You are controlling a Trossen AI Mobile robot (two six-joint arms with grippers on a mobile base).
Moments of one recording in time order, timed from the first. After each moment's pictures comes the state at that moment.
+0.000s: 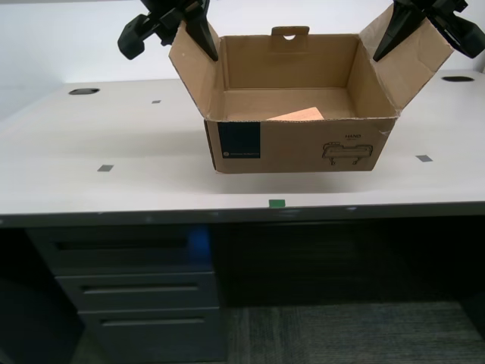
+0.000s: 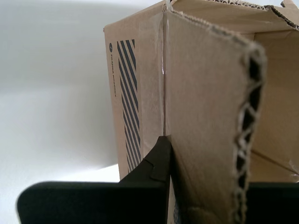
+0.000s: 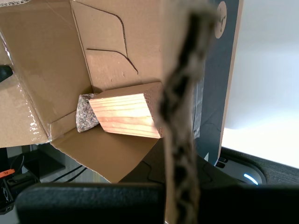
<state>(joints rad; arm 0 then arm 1) 0.15 1.68 1.32 -0.94 -0.62 0.17 -0.54 1.72 1.36 -0.60 0.29 -0.48</state>
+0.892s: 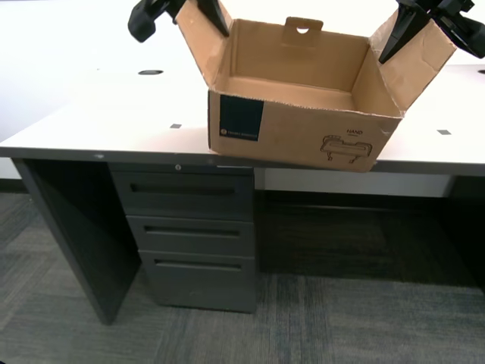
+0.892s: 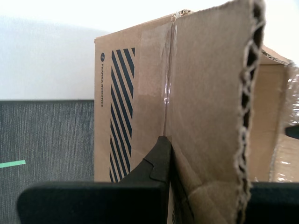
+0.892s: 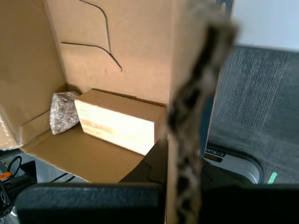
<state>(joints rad) 0.15 1.68 1.32 -0.97 -0.60 0.18 -0.56 1.72 1.44 -0.58 0.29 -0.57</state>
